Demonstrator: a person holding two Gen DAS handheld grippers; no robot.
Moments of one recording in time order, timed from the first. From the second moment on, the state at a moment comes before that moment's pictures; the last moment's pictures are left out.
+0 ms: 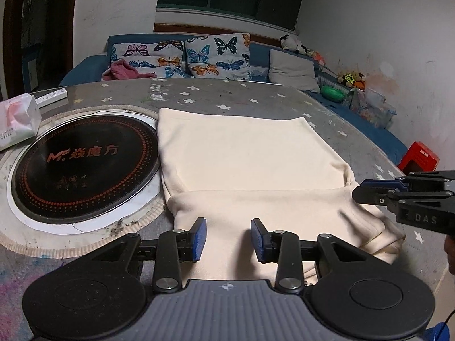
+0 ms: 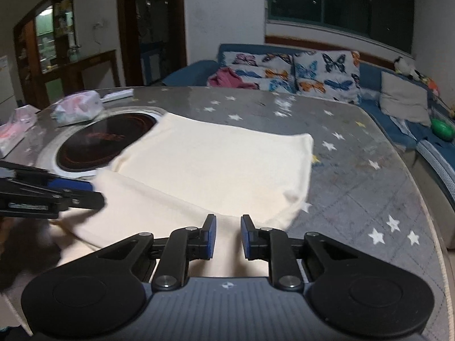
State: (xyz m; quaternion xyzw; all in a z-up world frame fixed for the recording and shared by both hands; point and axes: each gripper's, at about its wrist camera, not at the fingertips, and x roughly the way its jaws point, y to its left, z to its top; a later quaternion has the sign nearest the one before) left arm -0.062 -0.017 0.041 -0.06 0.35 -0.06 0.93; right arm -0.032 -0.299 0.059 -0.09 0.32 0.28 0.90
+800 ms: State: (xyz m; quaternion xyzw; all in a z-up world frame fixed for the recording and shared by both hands) left arm -0.069 -0.029 0.045 0.00 0.34 -0.03 0.94; right arm -0.050 -0.295 0.048 -0.11 0.34 0.29 0.89
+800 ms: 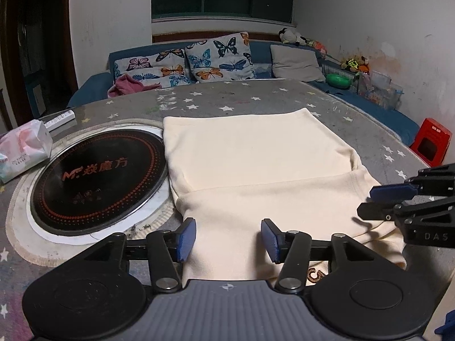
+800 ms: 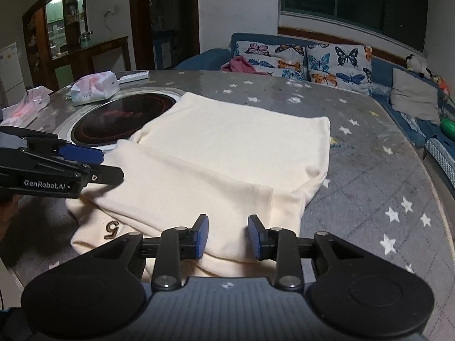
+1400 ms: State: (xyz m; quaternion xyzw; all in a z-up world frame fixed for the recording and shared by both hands) left arm -0.040 -0.017 0.035 0.02 0.35 -0.02 0.94; right arm -0.017 -0.277 0.037 -0.10 0.34 0.29 0.89
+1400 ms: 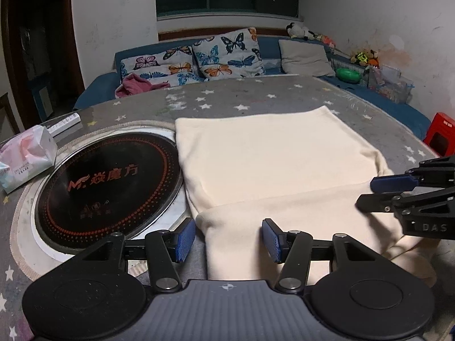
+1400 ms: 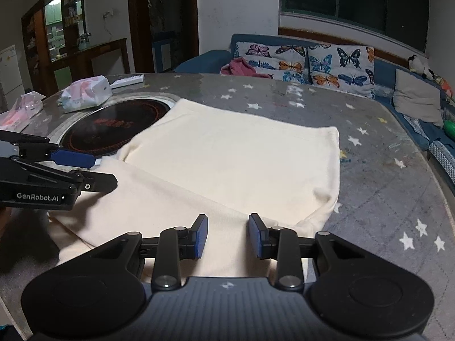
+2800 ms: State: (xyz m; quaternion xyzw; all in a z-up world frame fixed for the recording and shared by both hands) left arm -0.143 -0.062 0.018 0.21 0.27 -0.19 0.92; right arm -0.091 -0.318 0.054 -0.18 0.32 0.30 0.88
